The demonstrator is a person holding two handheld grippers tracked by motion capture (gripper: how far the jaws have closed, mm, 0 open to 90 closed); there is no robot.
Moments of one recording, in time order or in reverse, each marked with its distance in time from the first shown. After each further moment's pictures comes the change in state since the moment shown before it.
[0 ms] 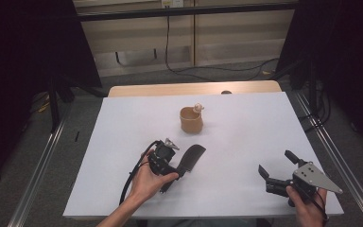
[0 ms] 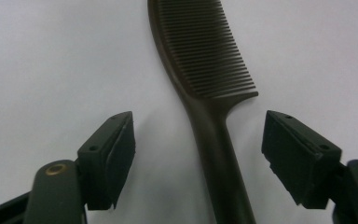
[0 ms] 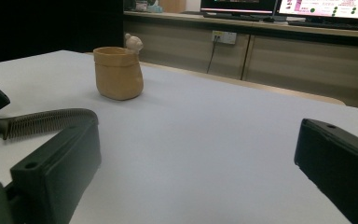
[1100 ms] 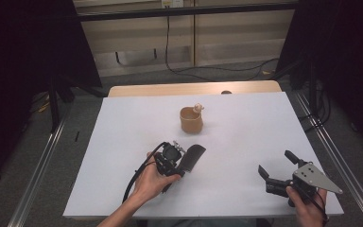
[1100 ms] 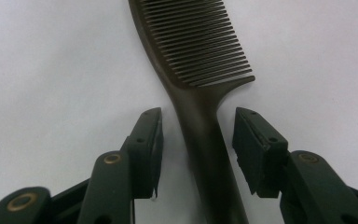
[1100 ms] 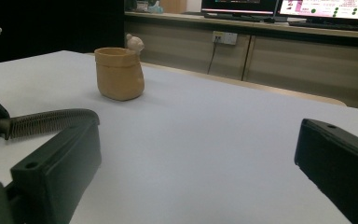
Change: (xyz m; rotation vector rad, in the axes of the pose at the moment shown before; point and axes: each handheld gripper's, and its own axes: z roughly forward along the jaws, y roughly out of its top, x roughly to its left) left arm -0.012 0.007 0.010 0.138 0.034 0.051; right arm 0.001 0.000 0.000 -0.002 0.007 -0.004
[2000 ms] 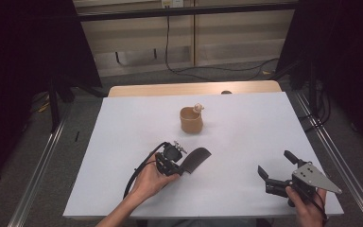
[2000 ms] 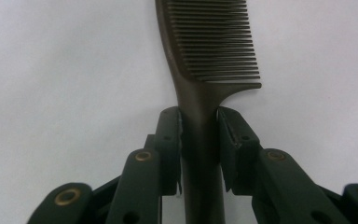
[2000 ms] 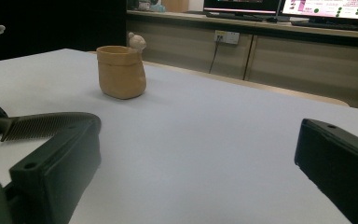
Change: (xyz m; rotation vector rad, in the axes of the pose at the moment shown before) left arm -0.003 0.002 0.000 0.011 -0.005 -0.003; right arm 0.000 0.000 0.001 0.005 0.006 -0.007
